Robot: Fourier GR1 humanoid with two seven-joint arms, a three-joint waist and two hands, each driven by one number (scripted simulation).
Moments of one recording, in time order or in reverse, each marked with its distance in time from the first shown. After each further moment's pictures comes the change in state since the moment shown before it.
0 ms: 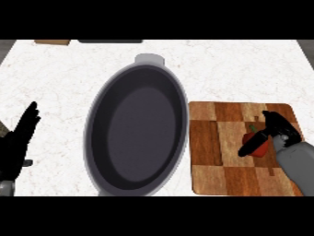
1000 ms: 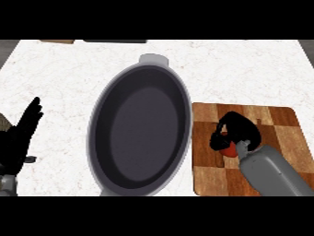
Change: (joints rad) left arm -0.036 -0.048 0.048 -0.001 -0.055 -0.065 0.030; right arm -0.022 0.179 0.102 -0.095 0.197 0.098 -0.106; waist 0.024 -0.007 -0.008
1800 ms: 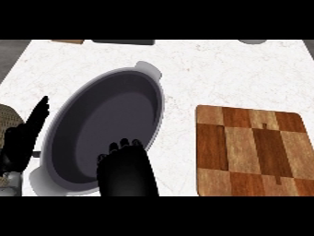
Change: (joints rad) left arm -0.024 0.002 -0.037 0.011 -0.019 -0.015 0.023; right arm -0.414 0.281 0.606 -0.299 0.418 -0.049 0.110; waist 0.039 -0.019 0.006
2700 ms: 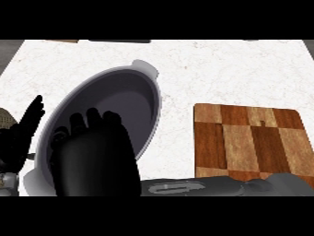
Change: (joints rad) left arm 0.010 -0.006 0.031 -0.020 0.008 0.008 -0.008; right arm -0.259 0.029 -0.141 -0.008 0.062 -0.178 0.063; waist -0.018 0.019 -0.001
